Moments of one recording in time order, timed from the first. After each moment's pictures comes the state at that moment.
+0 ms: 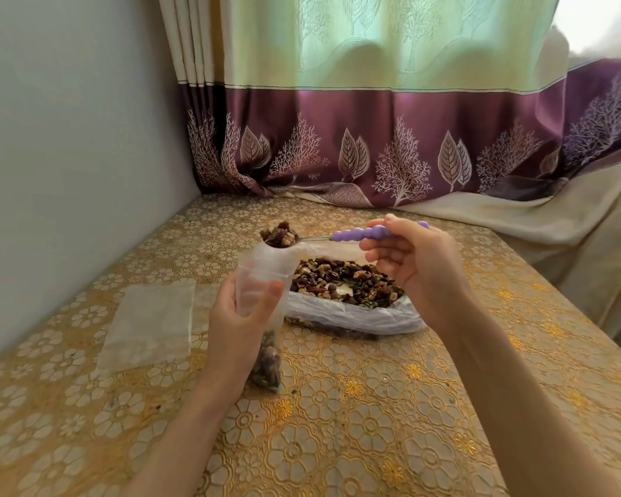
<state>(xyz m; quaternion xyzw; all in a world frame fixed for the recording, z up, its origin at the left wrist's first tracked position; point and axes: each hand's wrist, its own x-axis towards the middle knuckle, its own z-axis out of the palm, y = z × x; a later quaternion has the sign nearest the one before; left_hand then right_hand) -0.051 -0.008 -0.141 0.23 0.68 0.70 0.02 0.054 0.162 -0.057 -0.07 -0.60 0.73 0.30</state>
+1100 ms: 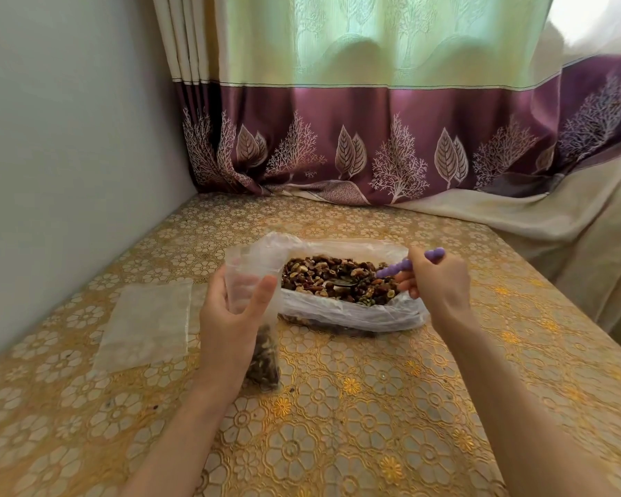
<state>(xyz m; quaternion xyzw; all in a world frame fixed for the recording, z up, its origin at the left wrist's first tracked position) -0.045 -0.008 -0.134 0.25 0.64 0.72 -0.04 0.047 0.200 -0.106 -0.29 -0.68 0.54 0.40</state>
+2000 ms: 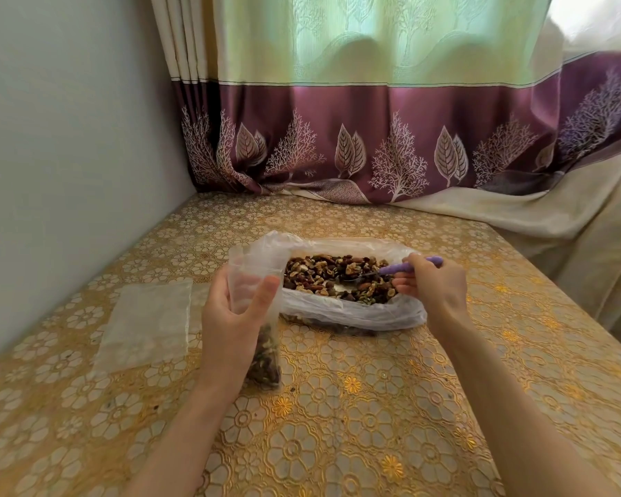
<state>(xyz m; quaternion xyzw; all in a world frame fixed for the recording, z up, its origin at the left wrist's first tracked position) -0.043 -0.009 -0.132 0.27 0.64 0.72 -0.03 0.042 0.204 -0.115 -0.32 -0.63 0.59 0.40</state>
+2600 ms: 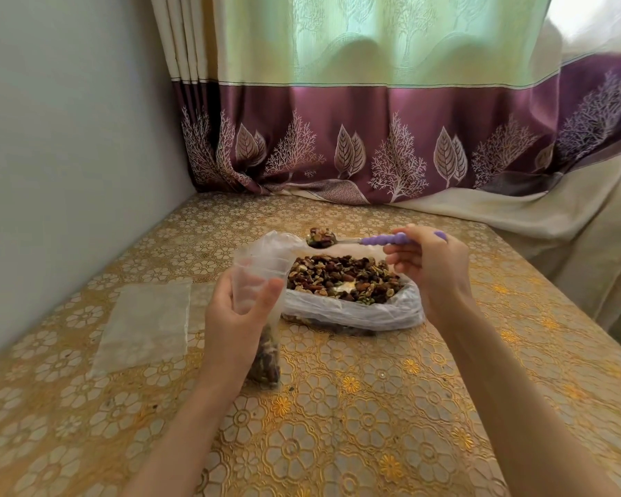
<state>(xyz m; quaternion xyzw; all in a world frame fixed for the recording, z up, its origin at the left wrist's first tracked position) -0.044 -0.007 -0.134 0.27 0.65 0.70 -0.02 0.052 0.180 -0.076 -0.17 -0.59 0.67 0.41</state>
